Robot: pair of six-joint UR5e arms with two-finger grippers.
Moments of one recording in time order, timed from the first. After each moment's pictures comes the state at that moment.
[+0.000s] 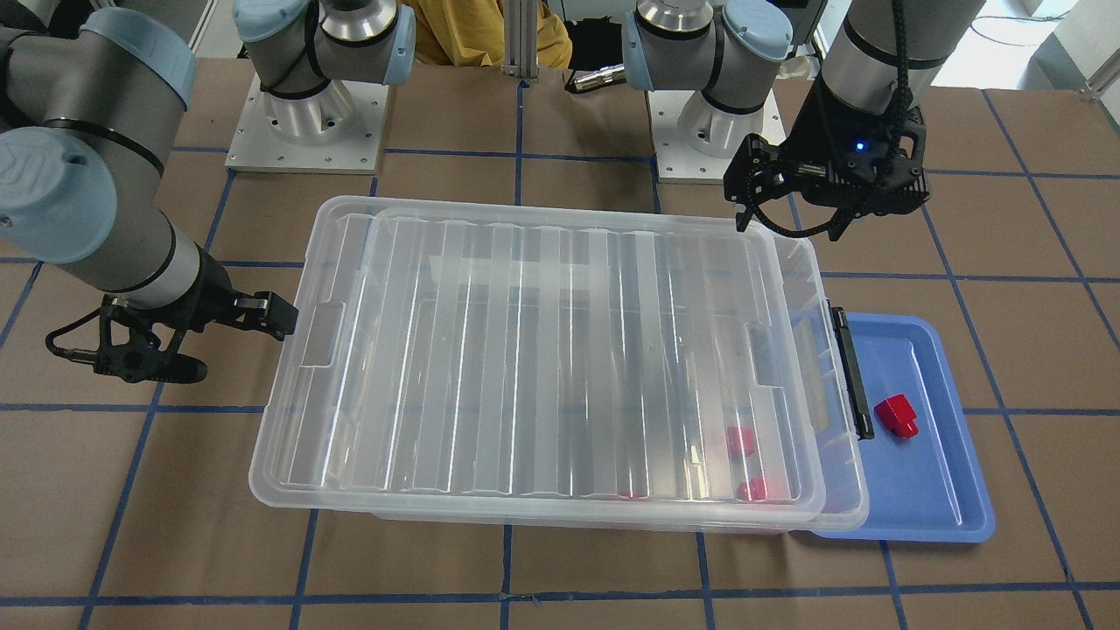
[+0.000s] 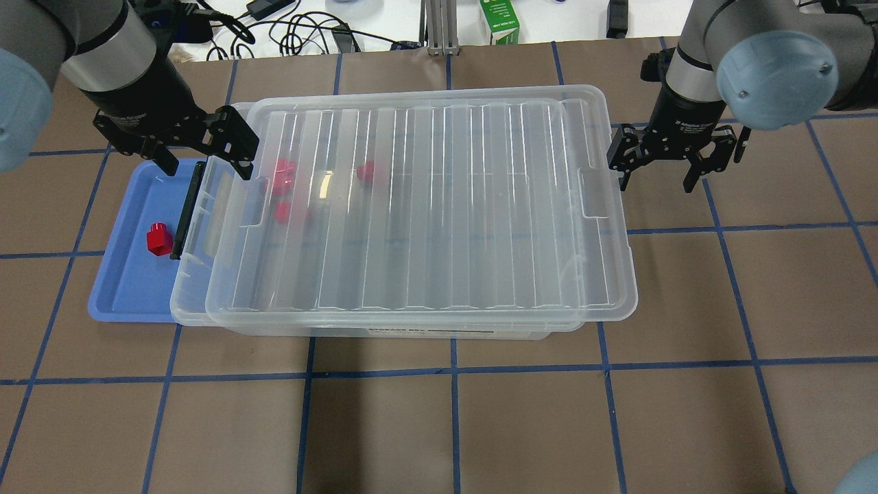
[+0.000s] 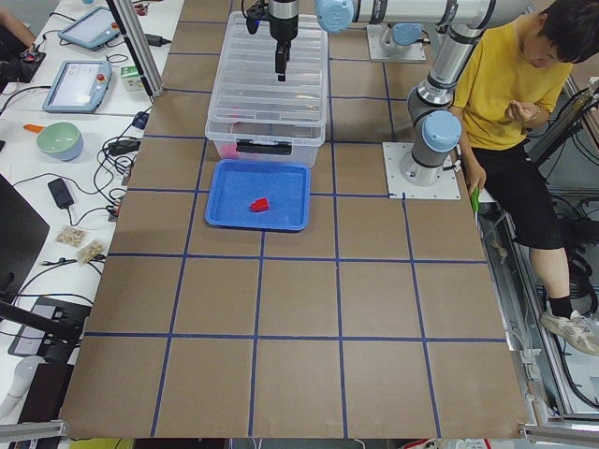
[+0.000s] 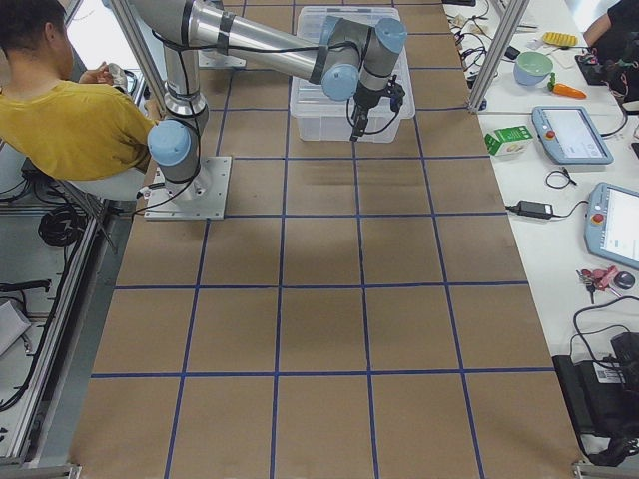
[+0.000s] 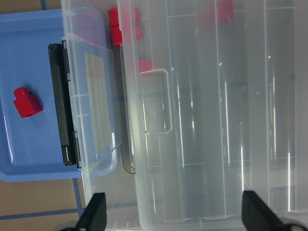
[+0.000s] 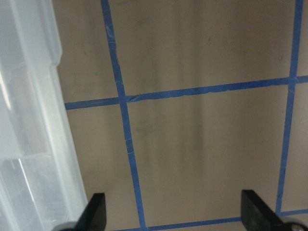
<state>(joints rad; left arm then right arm) -1.52 -1.55 -1.59 -1.56 1.58 0.16 1.48 -1.34 1.62 -1.67 -1.59 0.02</state>
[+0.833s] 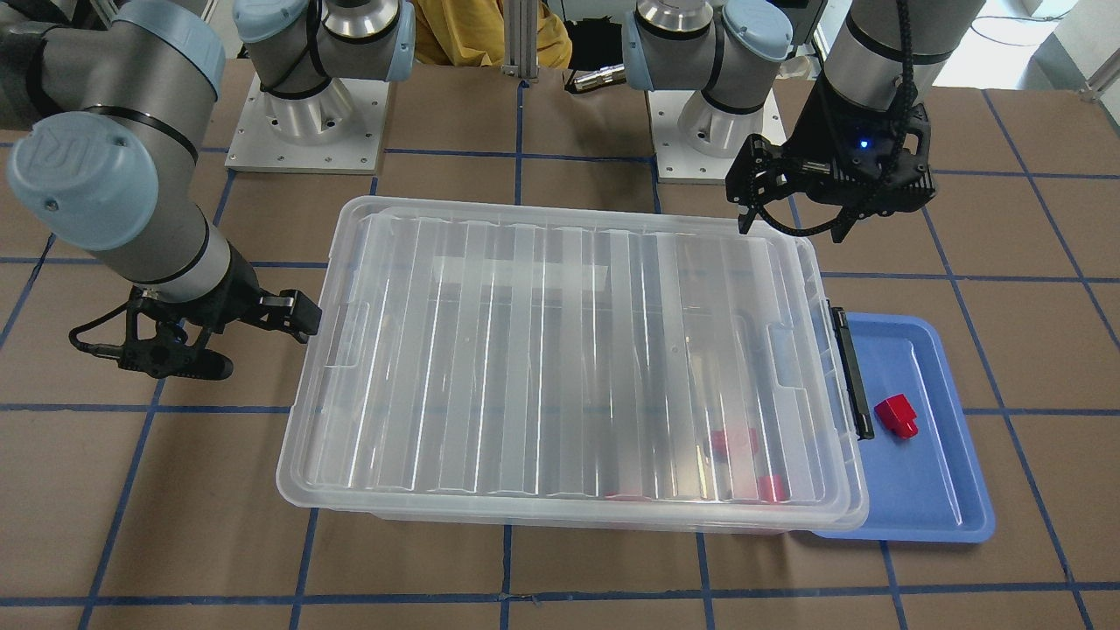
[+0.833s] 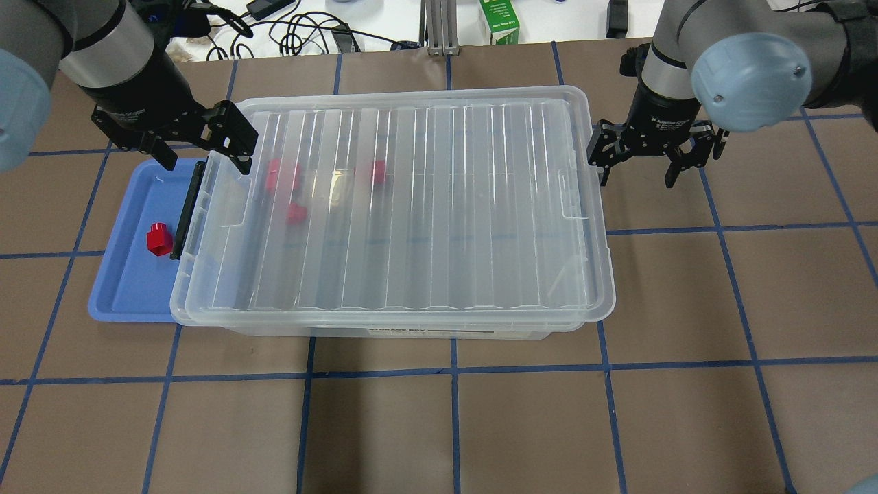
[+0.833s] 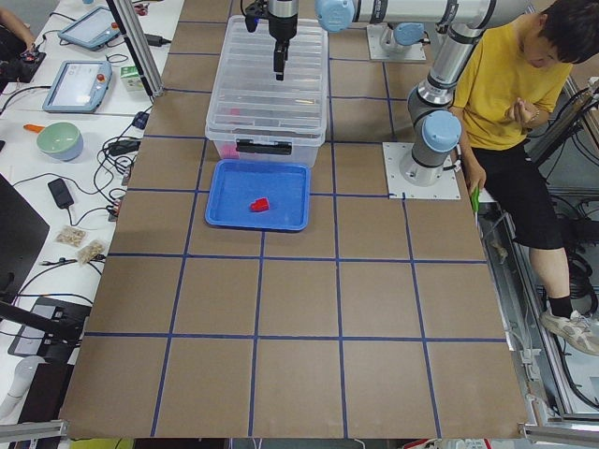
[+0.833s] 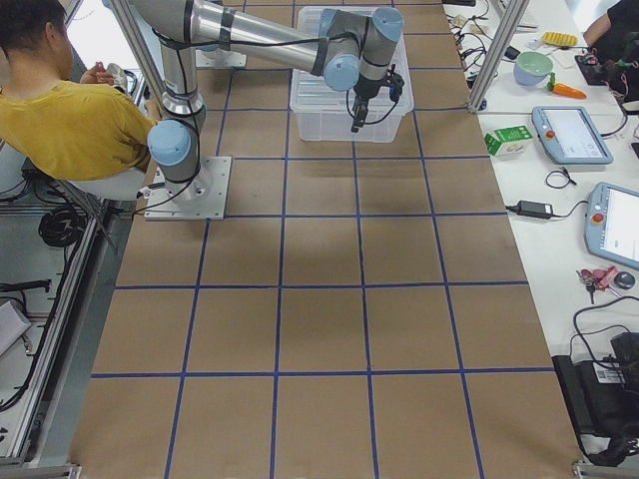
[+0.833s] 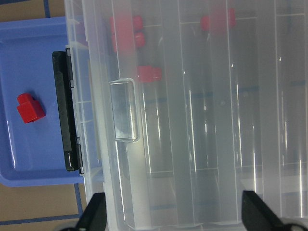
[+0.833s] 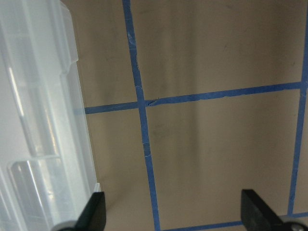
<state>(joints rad) -1.52 -1.55 -1.58 -1.54 1.58 0.16 1.52 -1.34 1.59 -1.68 -1.59 0.06</state>
